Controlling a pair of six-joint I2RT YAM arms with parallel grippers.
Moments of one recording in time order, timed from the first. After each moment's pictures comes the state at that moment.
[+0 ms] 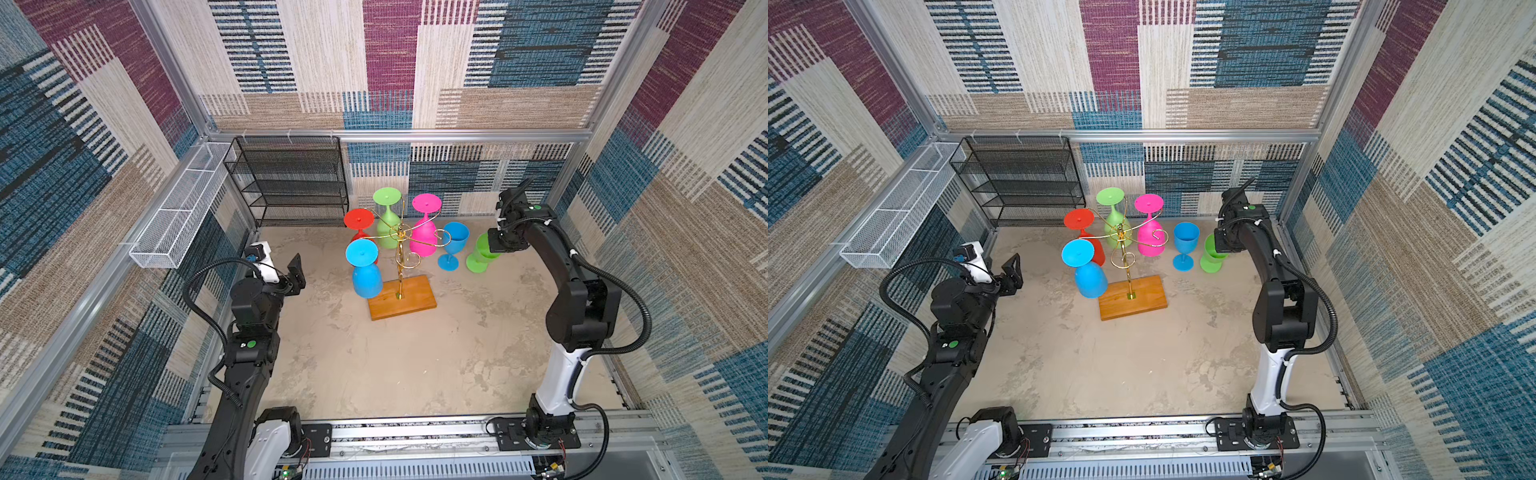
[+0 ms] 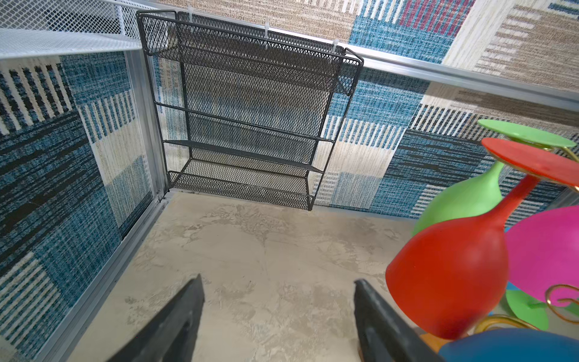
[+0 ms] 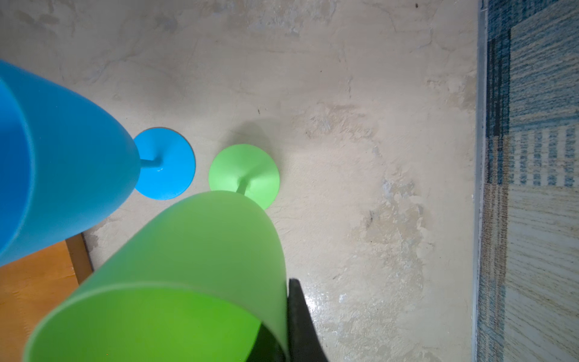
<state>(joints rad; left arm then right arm) 0.06 0.84 0.67 0.10 0.08 -0.15 0.07 1.96 1.87 -1.06 0.12 0.06</state>
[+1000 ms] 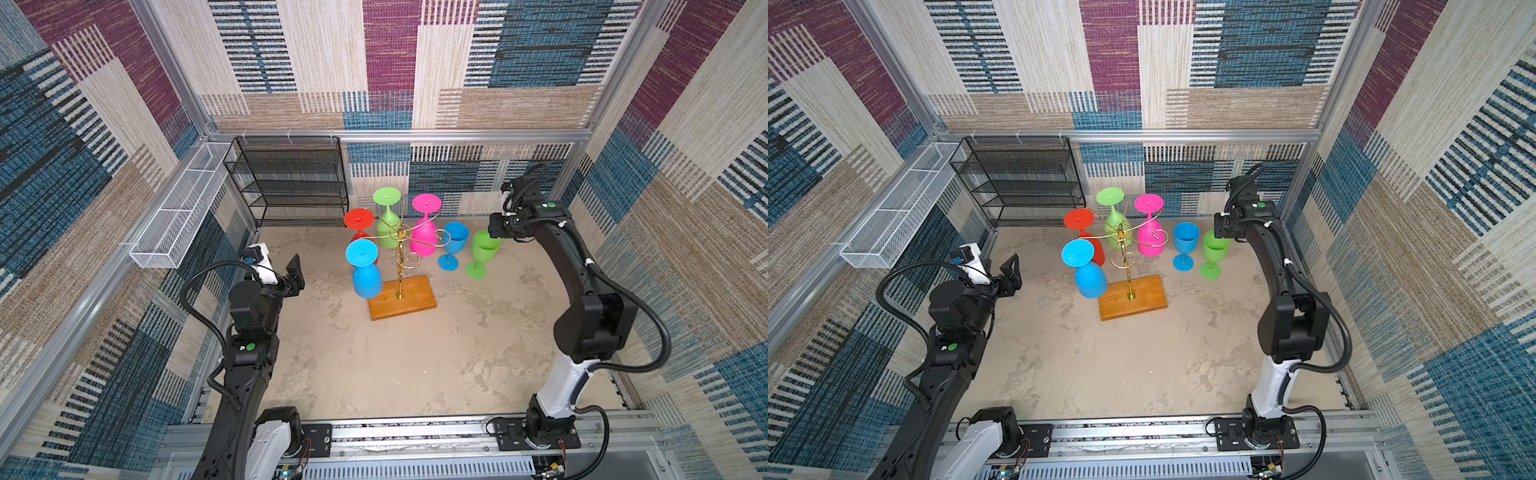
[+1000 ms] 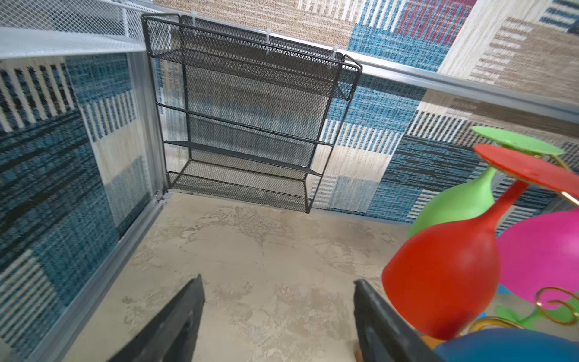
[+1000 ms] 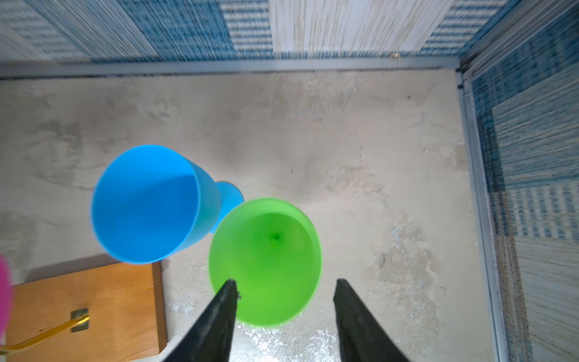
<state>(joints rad) 0.07 0.83 0.67 0.09 0.12 -0.21 0.07 1.74 1.82 -0.87 0.00 0.08</state>
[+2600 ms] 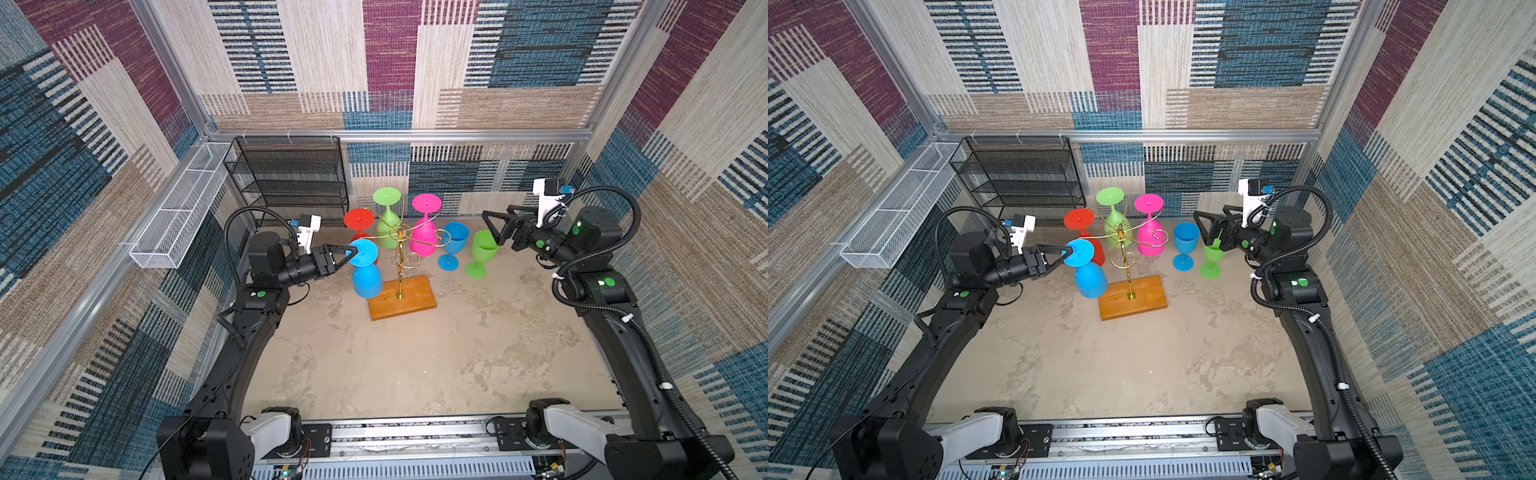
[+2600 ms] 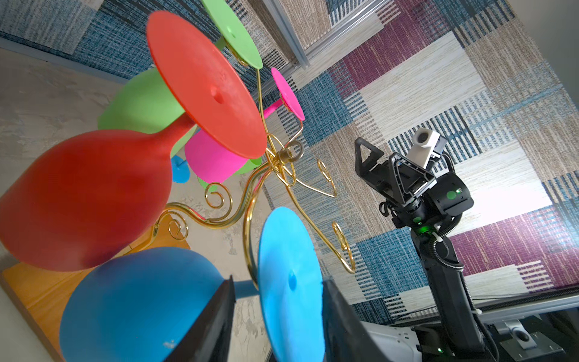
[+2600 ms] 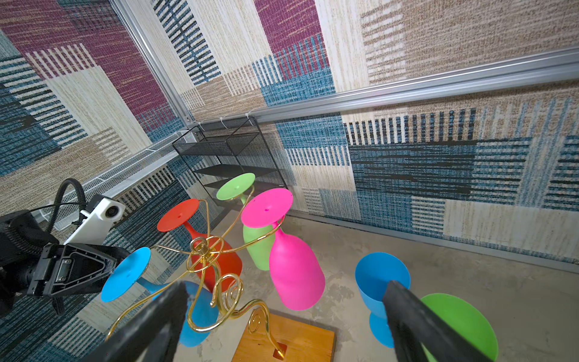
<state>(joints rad) -0.06 1.19 1.02 -0.03 1.01 -0.78 0.07 1.12 1.27 -0.22 -0.55 0.29</state>
